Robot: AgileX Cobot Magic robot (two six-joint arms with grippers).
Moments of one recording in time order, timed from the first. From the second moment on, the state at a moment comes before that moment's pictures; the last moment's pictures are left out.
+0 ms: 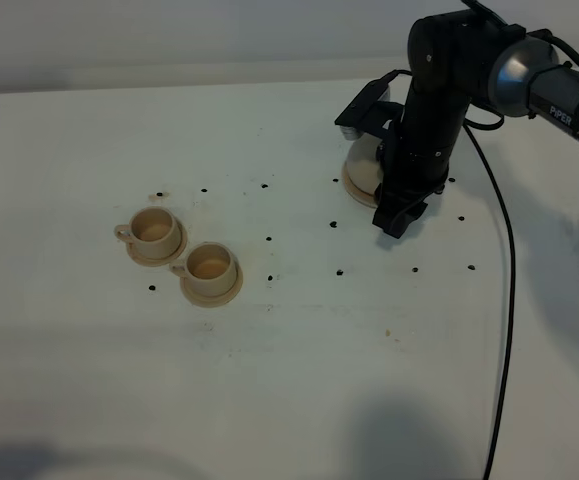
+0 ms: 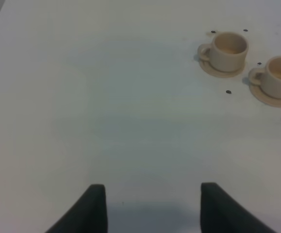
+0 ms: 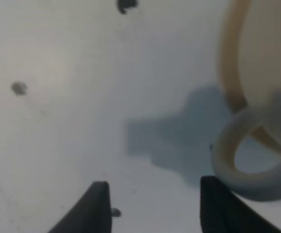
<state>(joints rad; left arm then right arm) 0.03 0.00 -0.51 0.02 1.07 -0.02 0.41 2.32 -1.92 0.12 1.23 -0.65</state>
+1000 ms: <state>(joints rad) 0.03 0.00 -0.51 0.02 1.07 -0.02 0.37 2.26 -1.93 0.05 1.22 -0.21</state>
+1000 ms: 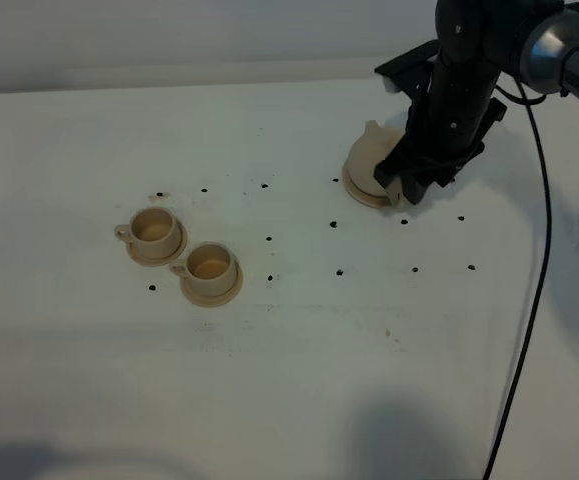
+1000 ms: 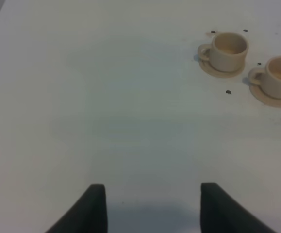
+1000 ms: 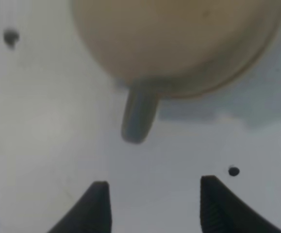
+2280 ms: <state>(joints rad) 0.03 0.00 -0.51 0.02 1.07 -0.02 0.37 2.36 -2.04 0.04 1.22 -0.01</state>
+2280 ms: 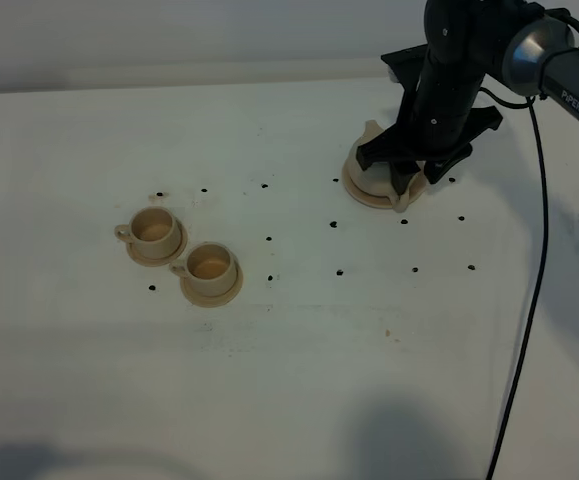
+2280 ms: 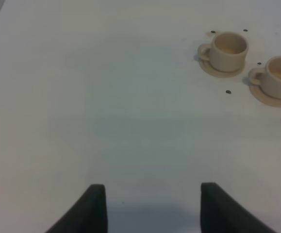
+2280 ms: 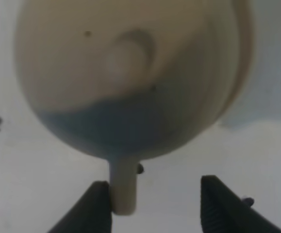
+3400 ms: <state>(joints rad) 0.03 0.00 -0.51 0.02 1.07 -0.02 0.37 2.37 -2.04 0.05 1.18 -0.19</state>
